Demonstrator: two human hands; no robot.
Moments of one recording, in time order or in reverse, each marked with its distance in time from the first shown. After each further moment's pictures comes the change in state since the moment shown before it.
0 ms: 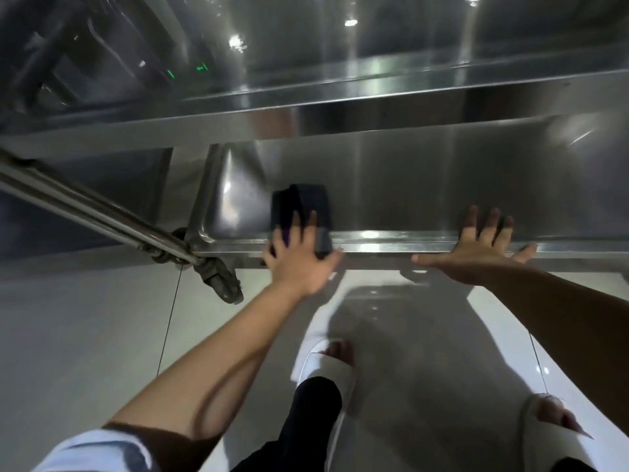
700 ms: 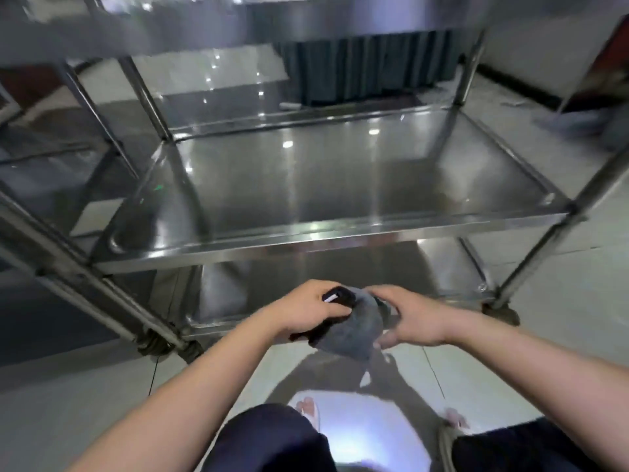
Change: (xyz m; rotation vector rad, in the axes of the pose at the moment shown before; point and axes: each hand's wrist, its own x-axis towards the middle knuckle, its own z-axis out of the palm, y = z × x) left_hand -0.148 0.090 -0.171 -0.606 -0.380 0.591; right_hand -0.236 0.024 -0.114 0.239 -0.003 -0.582
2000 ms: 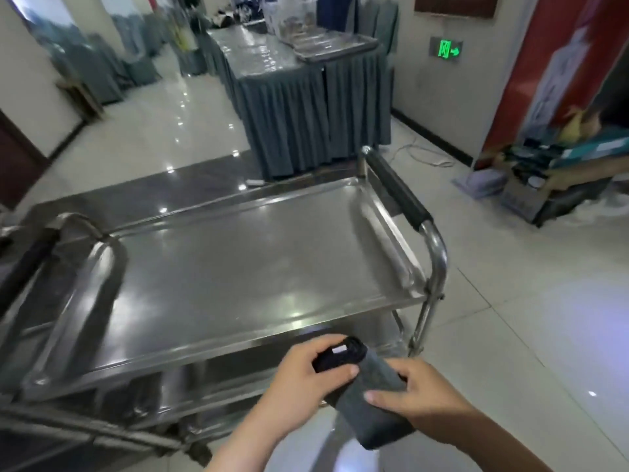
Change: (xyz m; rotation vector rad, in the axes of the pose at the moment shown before) left_hand -0.081 0.497 -0.060 -0.246 0.088 0.099; right_hand -0.286 -0.108 -0.344 0.714 0.222 -0.061
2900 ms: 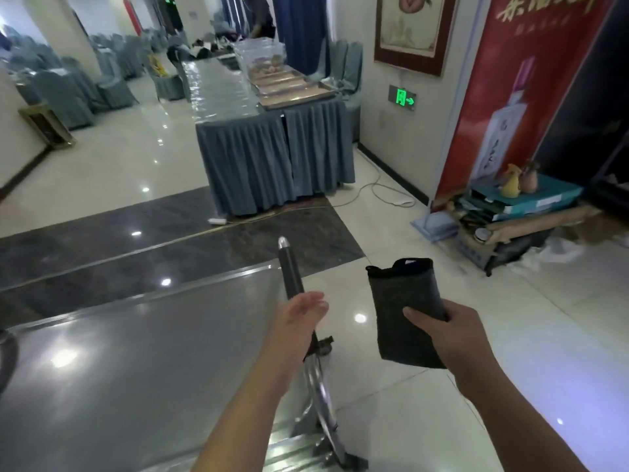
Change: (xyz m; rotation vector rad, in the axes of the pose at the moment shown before) left_hand 0.258 0.221 0.112 -0.222 0.291 -0.114; right_hand 0.034 -0.132 -0.347 0.257 0.749 0.072
